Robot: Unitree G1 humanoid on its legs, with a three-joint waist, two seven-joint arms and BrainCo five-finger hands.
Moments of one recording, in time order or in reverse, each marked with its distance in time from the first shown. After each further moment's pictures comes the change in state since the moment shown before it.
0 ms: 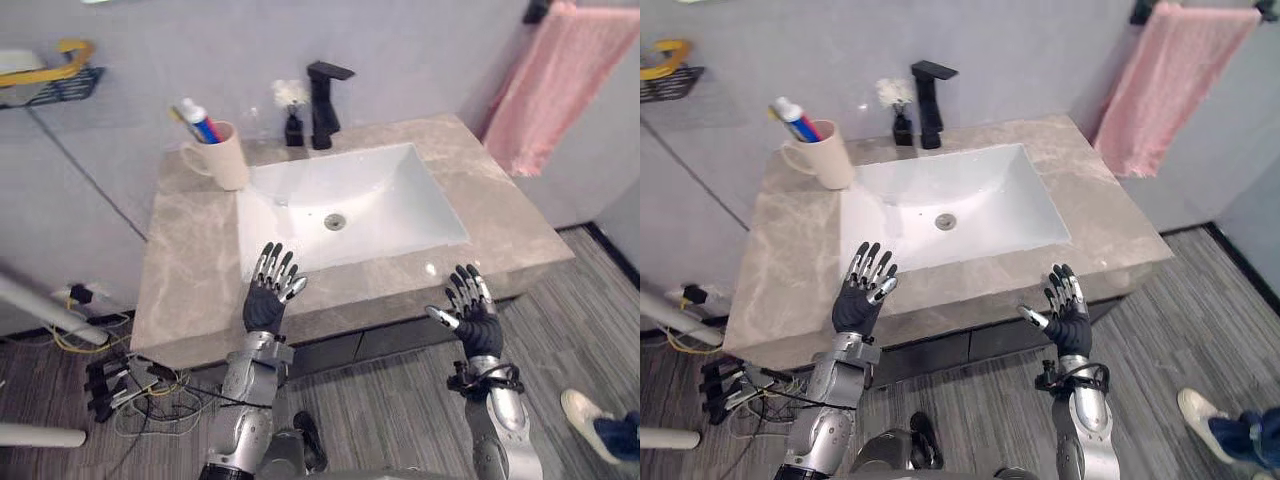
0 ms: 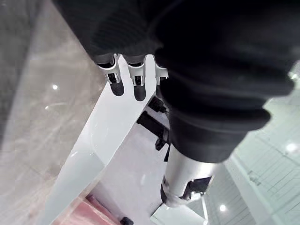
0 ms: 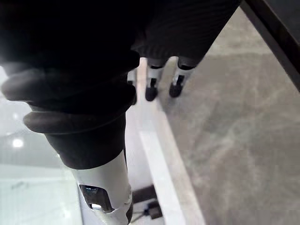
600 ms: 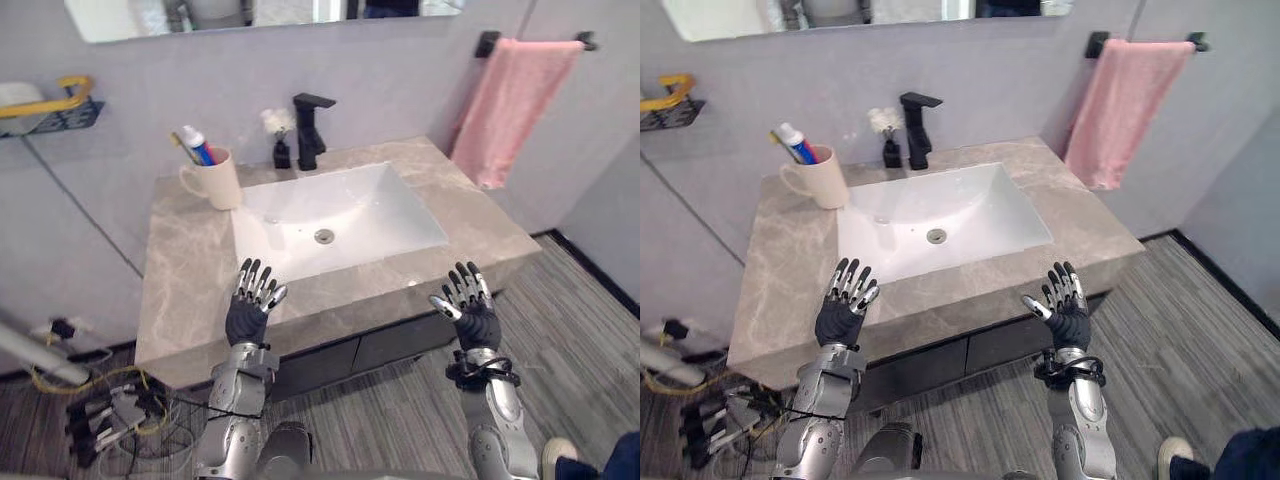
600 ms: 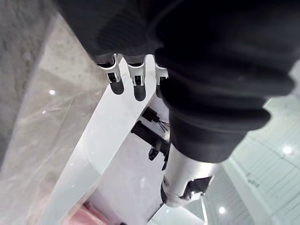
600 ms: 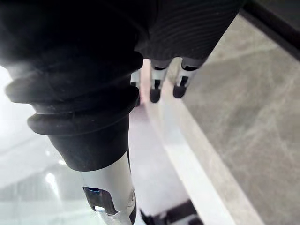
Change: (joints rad) left arm 0.064 -0.002 0.079 0.002 0.009 0.004 0.046; right arm -0.030 0.005 0.006 0.021 0.191 0.025 -0.033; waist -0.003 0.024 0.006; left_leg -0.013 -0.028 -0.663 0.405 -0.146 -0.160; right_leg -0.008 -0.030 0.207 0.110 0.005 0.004
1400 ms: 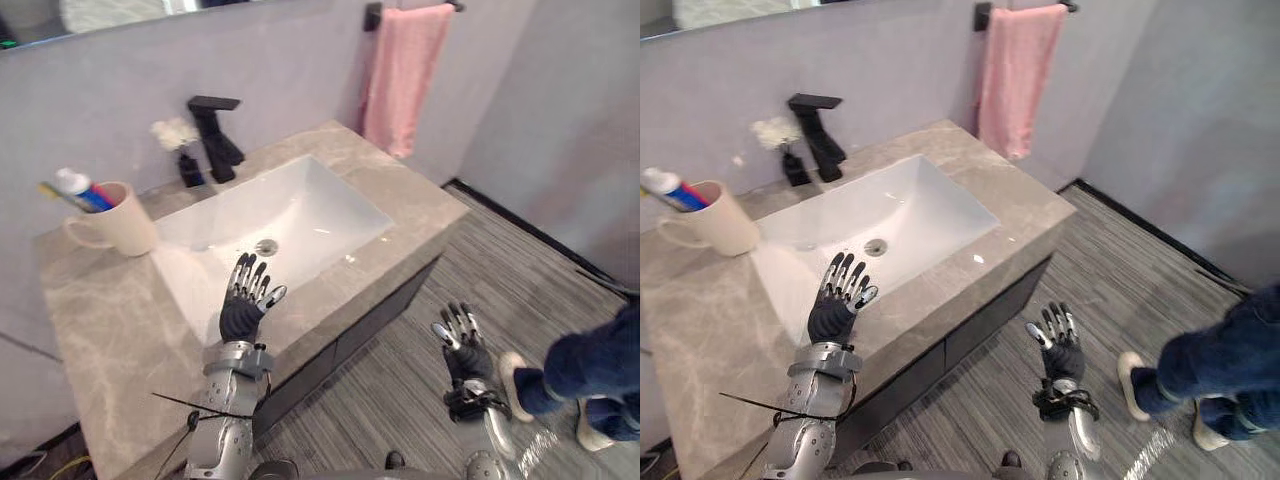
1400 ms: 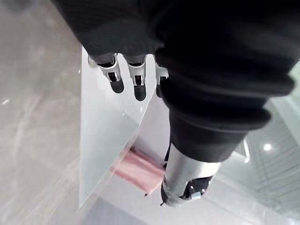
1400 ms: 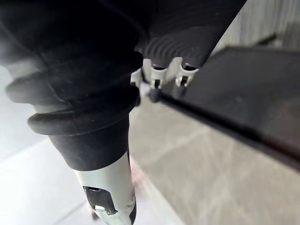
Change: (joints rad) left arm -0.011 0.046 0.004 -0.040 0.091 0.002 -0.003; right arm 0.127 0.103 -0.099 0.027 0.055 0.084 0.035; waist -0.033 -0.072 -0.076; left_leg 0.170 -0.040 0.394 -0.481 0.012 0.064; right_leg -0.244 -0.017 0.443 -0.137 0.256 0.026
